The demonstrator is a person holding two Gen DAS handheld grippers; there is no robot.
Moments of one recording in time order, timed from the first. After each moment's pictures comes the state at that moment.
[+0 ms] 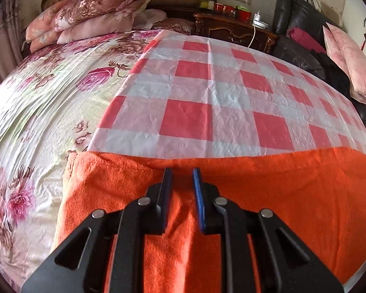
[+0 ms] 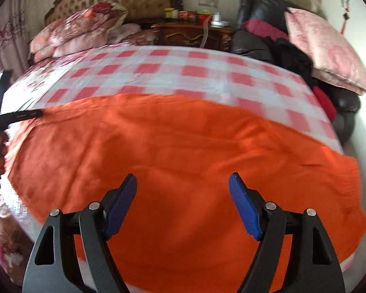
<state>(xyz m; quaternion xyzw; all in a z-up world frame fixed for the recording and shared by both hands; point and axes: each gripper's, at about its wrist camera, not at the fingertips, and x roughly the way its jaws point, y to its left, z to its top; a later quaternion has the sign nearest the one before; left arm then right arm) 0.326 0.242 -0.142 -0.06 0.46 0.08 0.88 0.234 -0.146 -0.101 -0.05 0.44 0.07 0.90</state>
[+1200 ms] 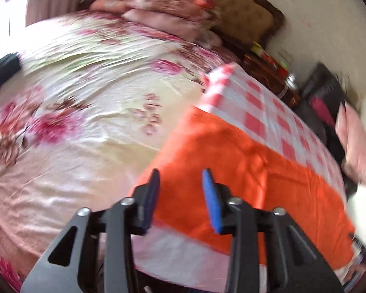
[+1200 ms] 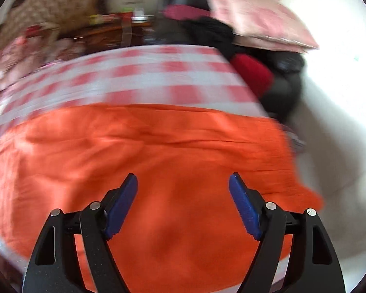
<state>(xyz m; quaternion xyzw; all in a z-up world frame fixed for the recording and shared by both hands) 0.142 0.359 -0.118 -0.28 0.37 0.15 0.87 0.232 -0.263 -0.100 0.00 0.45 -0.06 0.89</state>
